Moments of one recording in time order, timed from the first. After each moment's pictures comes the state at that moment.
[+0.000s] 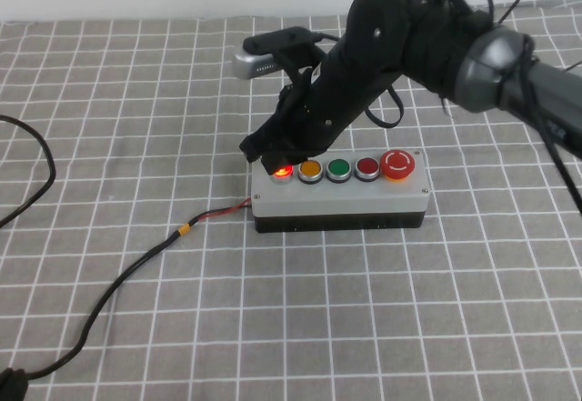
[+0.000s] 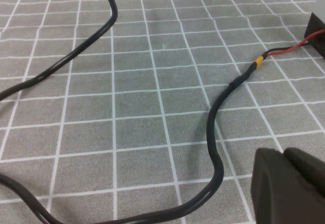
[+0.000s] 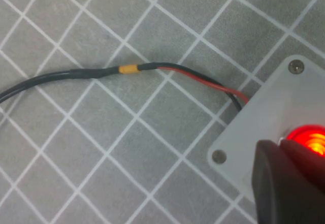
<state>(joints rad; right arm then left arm) 0.61 2.15 -1.99 0.35 1.00 -0.16 -0.13 -0.01 0.03 -0.07 0.39 0.12</state>
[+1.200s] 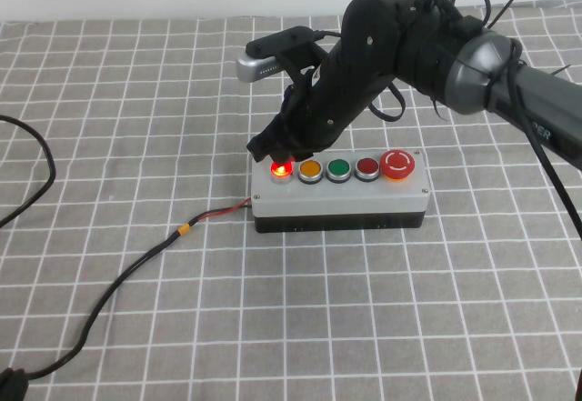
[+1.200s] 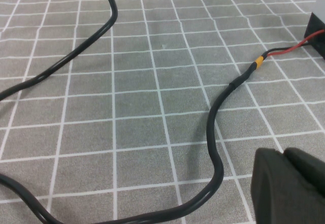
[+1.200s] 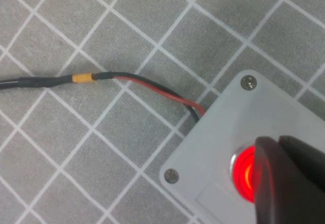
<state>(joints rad) 0.61 2.20 -2.02 0.25 0.98 -0.14 -0.13 -0.01 0.03 -0.07 0.39 0.12</state>
